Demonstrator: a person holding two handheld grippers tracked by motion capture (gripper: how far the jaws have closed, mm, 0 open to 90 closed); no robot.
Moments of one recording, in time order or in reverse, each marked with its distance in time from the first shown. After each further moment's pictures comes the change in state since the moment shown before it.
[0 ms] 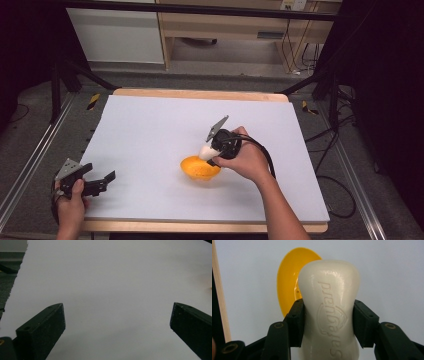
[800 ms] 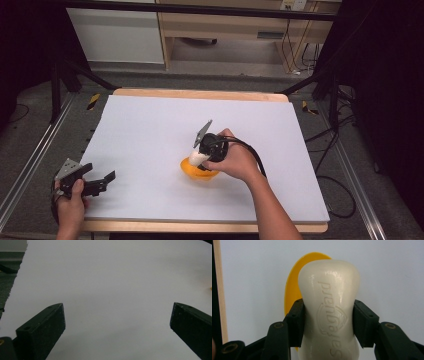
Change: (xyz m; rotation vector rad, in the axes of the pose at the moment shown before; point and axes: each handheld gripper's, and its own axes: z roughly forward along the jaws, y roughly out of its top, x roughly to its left) left arm 0.001 0.000 0.000 0.001 -0.003 0.000; right arm 0.008 0.019 0.029 0.054 0.061 -0.101
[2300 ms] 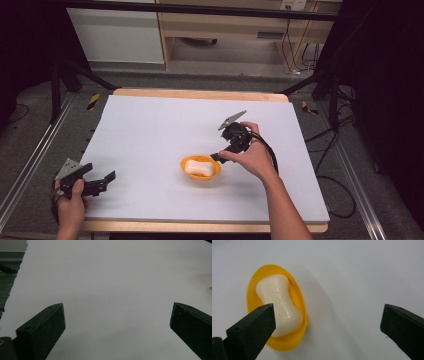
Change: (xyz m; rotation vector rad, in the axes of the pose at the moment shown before) left arm -0.001 0.000 0.000 0.002 0.002 0.001; right arm -0.030 -0.052 -0.031 -0.209 -0.148 0.342
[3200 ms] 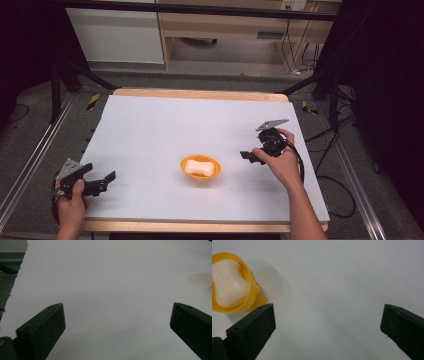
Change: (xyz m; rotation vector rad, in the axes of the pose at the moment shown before) left arm -0.001 0.000 0.000 0.003 0.005 0.006; right arm -0.046 -0.079 -0.038 -0.123 -0.133 0.200
